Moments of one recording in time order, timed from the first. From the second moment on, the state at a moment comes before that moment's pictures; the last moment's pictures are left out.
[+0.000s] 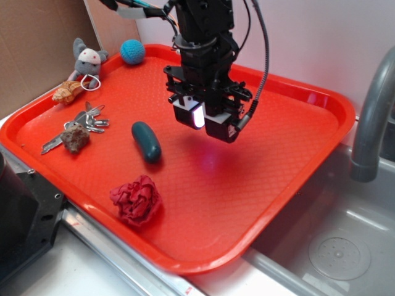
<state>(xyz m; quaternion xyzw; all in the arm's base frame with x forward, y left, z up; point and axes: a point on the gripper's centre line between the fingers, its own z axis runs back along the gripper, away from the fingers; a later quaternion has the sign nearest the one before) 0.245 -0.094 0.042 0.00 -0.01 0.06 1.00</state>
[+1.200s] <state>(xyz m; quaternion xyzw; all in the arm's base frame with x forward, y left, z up) 0.310 -0.078 0.035 -0.02 -0.07 0.23 0.97</state>
